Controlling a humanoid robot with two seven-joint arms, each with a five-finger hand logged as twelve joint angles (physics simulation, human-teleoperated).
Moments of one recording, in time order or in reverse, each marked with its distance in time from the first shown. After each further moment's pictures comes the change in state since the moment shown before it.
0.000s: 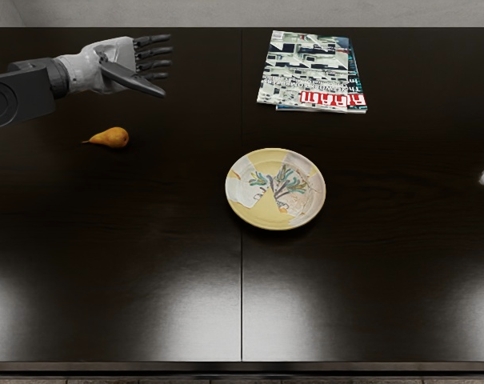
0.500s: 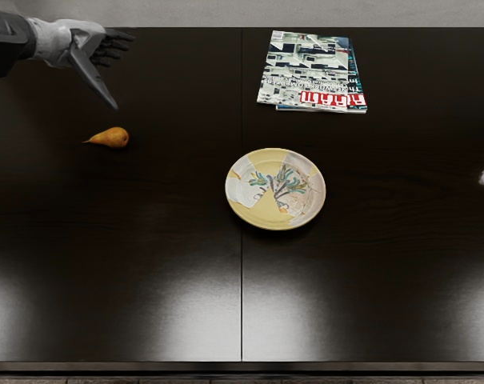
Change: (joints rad) left arm -0.224 0.036 0.285 0.029 0.470 0.000 0.016; right arm 0.000 0.000 0.001 0.000 0.001 0.000 0.000
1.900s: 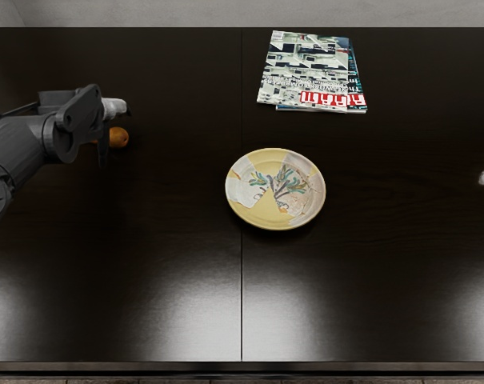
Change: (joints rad) left arm 0.146 -0.389 0.526 0.285 0.272 0.267 0.001; right arm 0.000 0.000 0.000 0.000 0.000 0.000 0.000
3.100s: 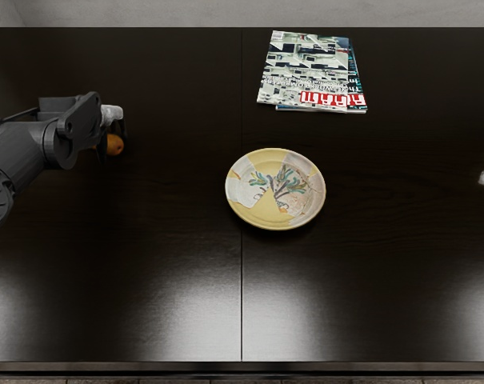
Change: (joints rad) left arm 0.018 0.000 0.035 0.002 -0.001 -0.003 0.002; right arm 0.000 0.000 0.000 0.000 0.000 0.000 0.000
